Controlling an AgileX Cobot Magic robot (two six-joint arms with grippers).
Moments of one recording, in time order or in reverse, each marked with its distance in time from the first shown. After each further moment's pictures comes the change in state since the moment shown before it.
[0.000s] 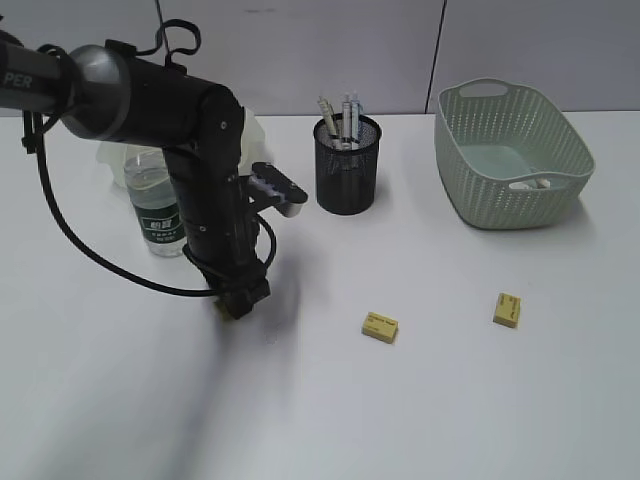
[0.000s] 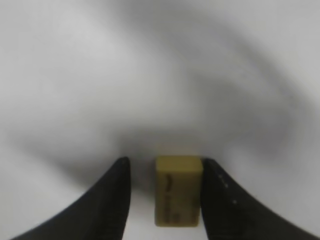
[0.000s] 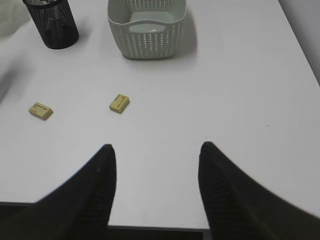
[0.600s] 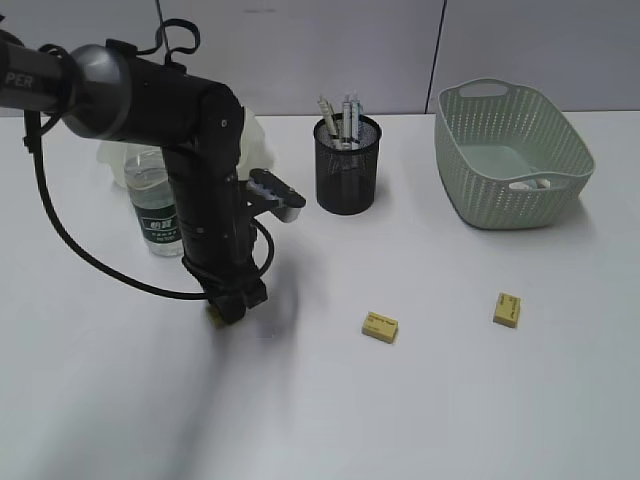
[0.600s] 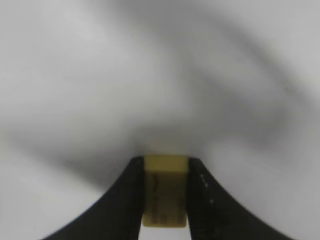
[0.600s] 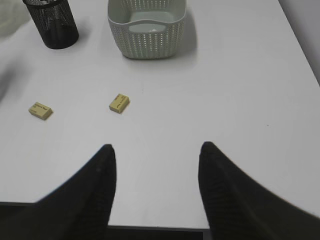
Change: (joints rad) left arm 0.004 0.005 -0.009 -0.016 0.046 0.004; right arm 0.000 0.000 0.000 0.000 -0.001 0.000
